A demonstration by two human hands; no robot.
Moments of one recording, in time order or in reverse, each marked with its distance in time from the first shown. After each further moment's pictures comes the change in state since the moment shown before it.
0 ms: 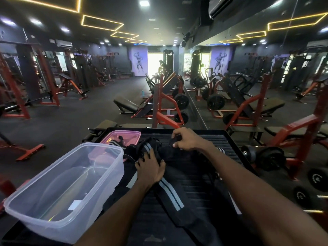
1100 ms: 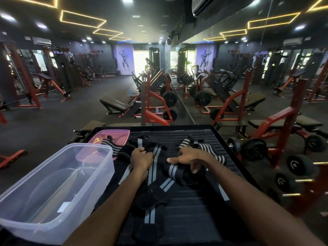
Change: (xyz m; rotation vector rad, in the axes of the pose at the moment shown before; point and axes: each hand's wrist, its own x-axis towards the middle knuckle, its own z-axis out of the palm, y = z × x) left_hand 0.002 0.026 -0.018 -1.021 0.068 -0.408; right_hand -0.068 0.021 0.021 0.085 -0.274 0.450
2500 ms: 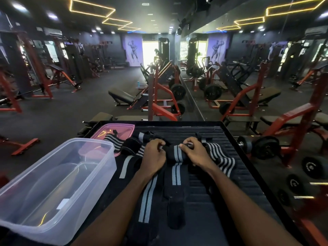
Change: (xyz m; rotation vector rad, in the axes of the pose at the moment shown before) left_hand 0.006 -0.009 0.015 0.485 -0.153 0.645; right_hand 0.065 0.040 0.030 0.571 0.494 -0.259
